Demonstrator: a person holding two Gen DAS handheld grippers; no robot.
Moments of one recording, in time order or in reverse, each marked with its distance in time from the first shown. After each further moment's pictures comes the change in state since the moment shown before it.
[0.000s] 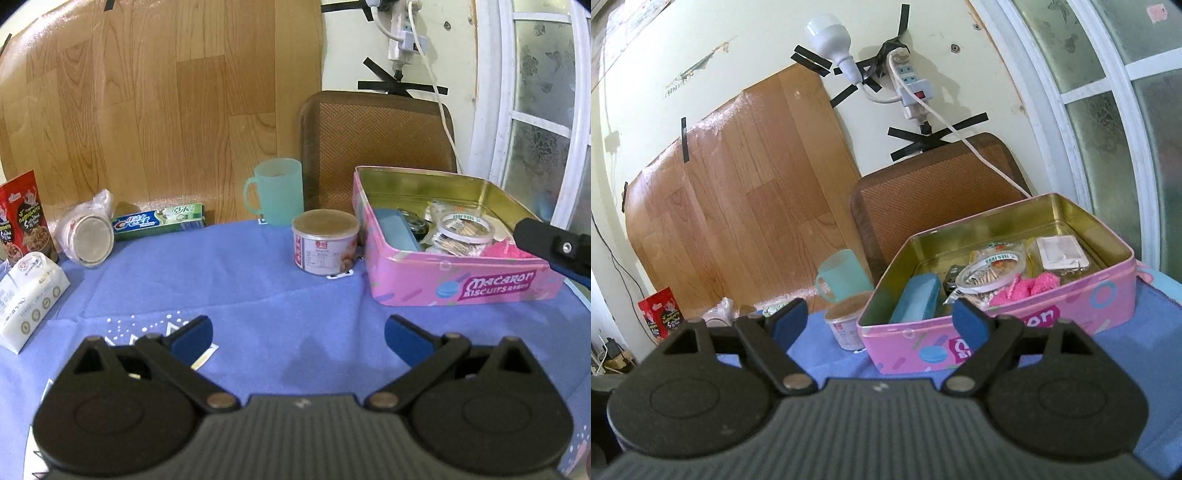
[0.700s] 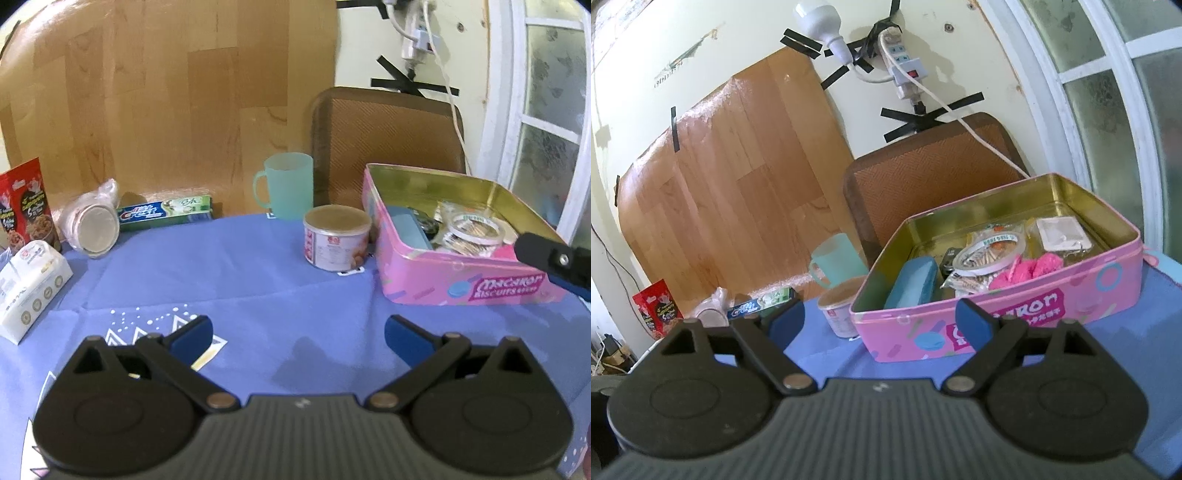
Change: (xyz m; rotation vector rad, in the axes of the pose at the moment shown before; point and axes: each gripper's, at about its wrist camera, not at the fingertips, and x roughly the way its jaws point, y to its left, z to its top) left arm 0.005 0.012 -0.001 -0.038 0.012 0.010; right arm 0.010 0.000 -0.004 0.019 0.043 -0.013
